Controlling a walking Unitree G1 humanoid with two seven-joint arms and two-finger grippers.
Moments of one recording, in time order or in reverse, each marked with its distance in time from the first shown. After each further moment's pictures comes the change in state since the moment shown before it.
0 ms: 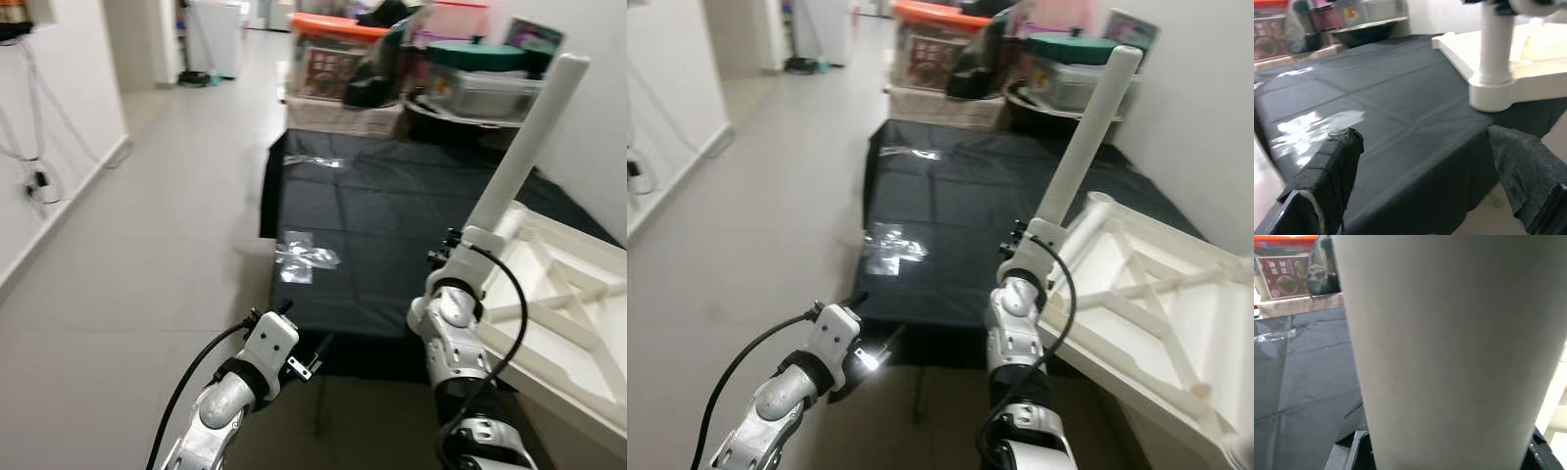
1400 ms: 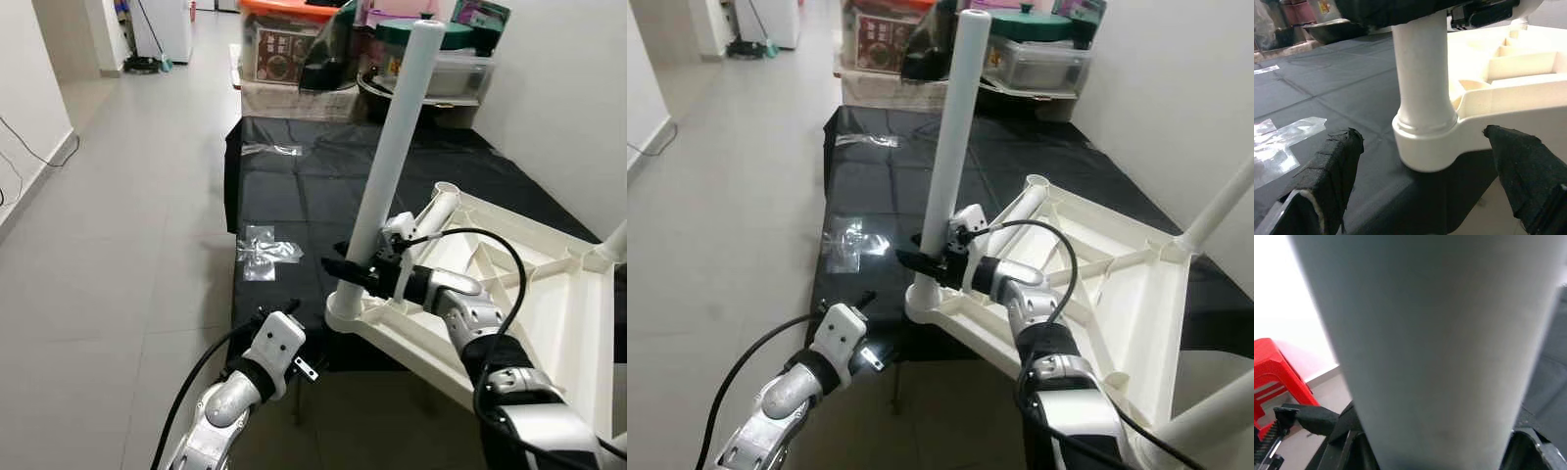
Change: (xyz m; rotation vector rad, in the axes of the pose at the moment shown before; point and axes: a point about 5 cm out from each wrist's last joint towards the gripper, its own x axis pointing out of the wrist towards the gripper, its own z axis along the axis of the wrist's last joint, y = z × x) left arm 0.001 0.000 0.001 -0.001 -0.004 0.008; right arm -0.016 0.045 0.007 -0.084 0.193 1.516
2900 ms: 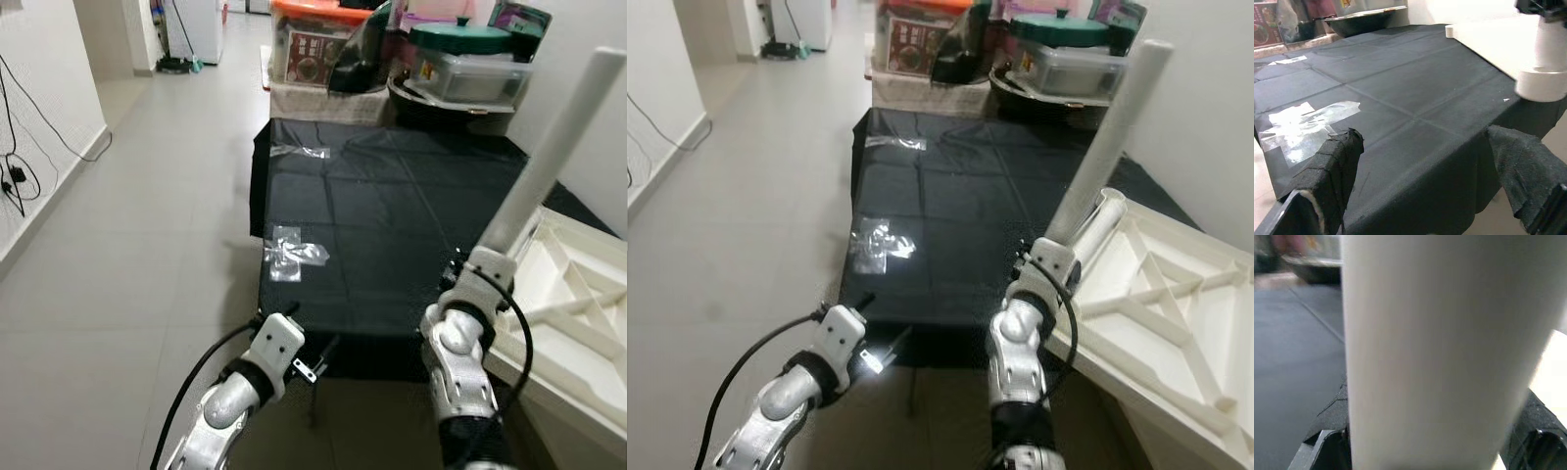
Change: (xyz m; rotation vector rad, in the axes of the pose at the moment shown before) left arm -0.002 0.000 -0.002 -0.001 0.010 -0.004; right arm -0.086 0.009 -0.039 -0.054 -0.101 -1.750
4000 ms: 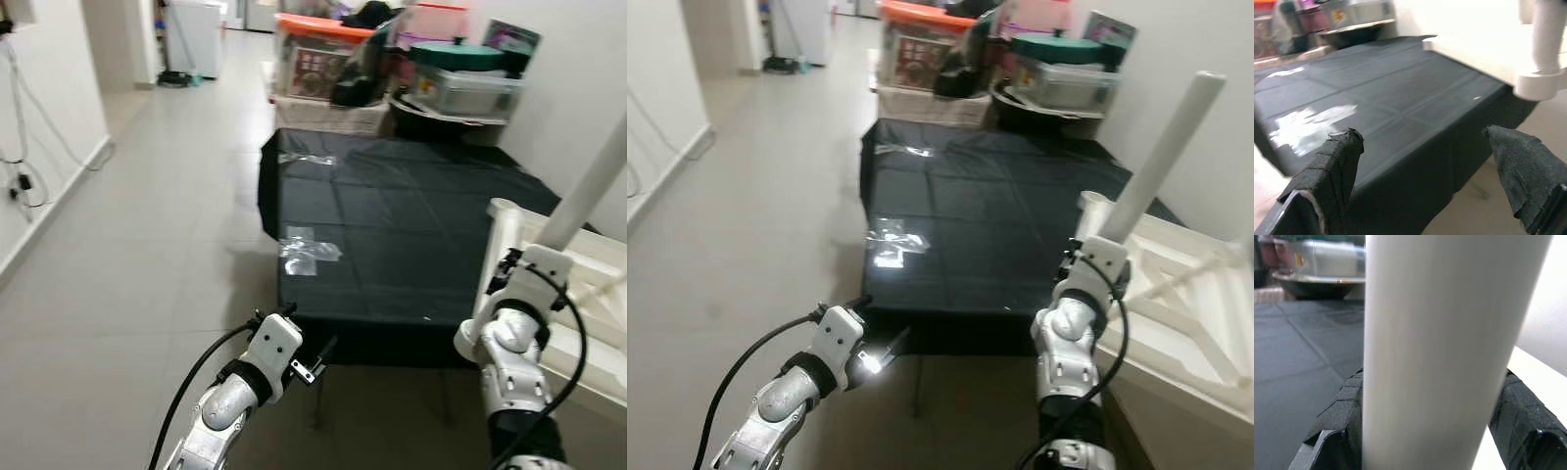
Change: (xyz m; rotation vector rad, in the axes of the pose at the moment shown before) left arm -0.001 0.000 0.001 0.000 0.001 0.000; right arm 0.033 -0.015 0.015 -0.014 -0.014 0.055
